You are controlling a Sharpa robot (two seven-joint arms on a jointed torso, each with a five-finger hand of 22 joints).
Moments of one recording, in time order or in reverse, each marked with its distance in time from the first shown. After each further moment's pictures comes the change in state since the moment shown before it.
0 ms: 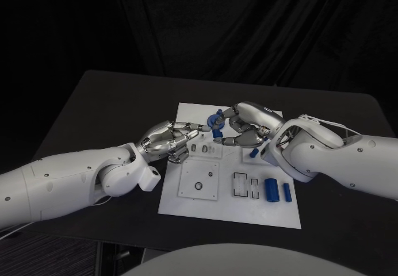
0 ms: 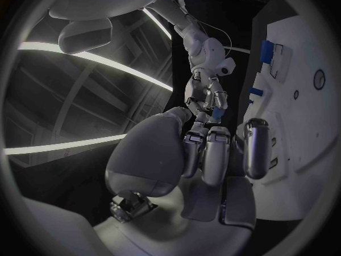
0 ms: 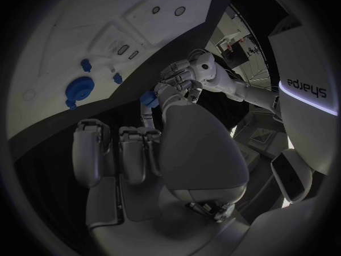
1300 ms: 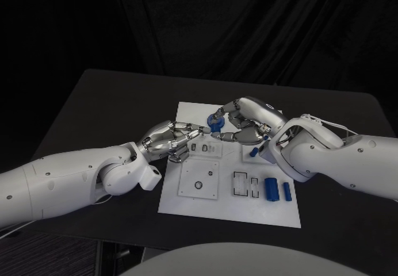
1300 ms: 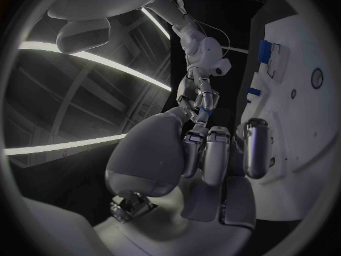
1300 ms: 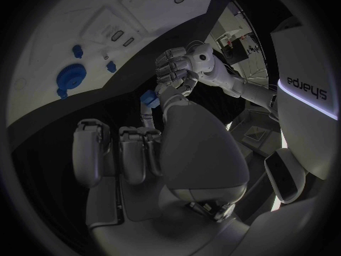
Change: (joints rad) left arm 0.000 0.007 -0.001 -0.006 0.000 -0.003 -0.016; left_hand 0.003 0.003 0.003 -0.003 0.000 0.009 0.027 0.000 0.001 0.001 0.001 0.000 0.000 0.000 0.000 0.000 0.000 0.000 -0.004 -0.004 0.000 0.000; right arm 0.000 0.003 0.000 0.012 0.000 -0.081 0.036; right_hand -0.012 -0.003 -0.004 0.001 -0.004 -0.002 -0.002 0.002 0.000 0.000 0.000 0.000 0.001 0.000 0.000 0.000 0.000 0.000 0.000 0.000 0.000 0.000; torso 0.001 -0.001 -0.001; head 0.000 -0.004
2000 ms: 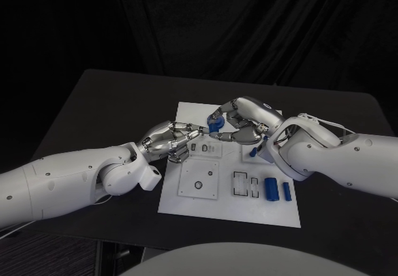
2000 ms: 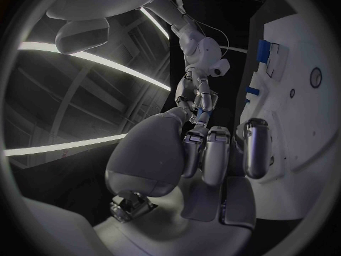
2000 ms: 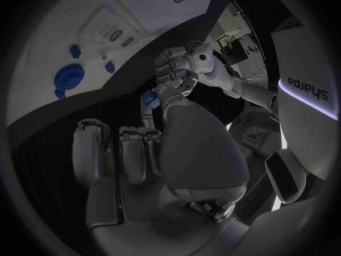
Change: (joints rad) left arm 0.000 0.004 -0.001 -0.003 0.000 -0.004 -0.006; left_hand 0.001 0.001 0.005 -0.005 0.000 -0.002 0.001 -0.001 -0.001 0.000 0.000 0.000 0.000 0.000 0.000 0.000 0.000 0.000 0.000 0.000 0.000 0.000; right arm 0.000 0.012 0.001 -0.010 0.000 0.012 -0.002; right_hand 0.002 0.001 0.002 0.002 -0.004 0.001 0.001 0.000 0.000 0.000 0.000 0.000 0.000 0.000 0.000 0.000 0.000 0.000 0.000 0.000 0.000 0.000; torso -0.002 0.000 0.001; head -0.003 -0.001
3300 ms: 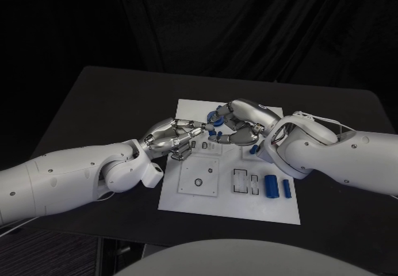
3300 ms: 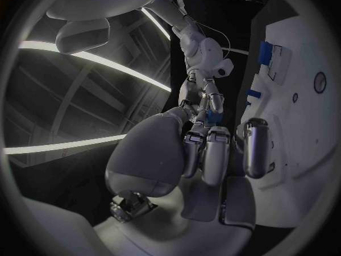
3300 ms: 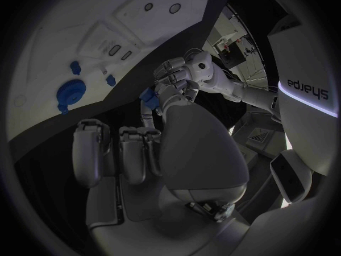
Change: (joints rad) left arm 0.000 0.011 0.002 0.001 0.000 0.003 0.001; left_hand 0.008 0.000 0.003 -0.003 0.000 0.000 -0.015 0.001 -0.001 0.000 0.000 0.000 0.000 0.000 0.000 0.000 0.001 0.000 0.000 0.000 -0.004 0.001; right arm -0.002 0.015 -0.002 -0.006 0.000 0.074 -0.031; right_hand 0.006 0.001 -0.003 0.002 -0.002 -0.001 -0.001 -0.001 0.001 0.000 0.000 0.000 0.000 0.000 0.000 0.000 0.000 0.000 0.000 0.000 0.000 0.001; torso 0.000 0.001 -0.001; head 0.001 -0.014
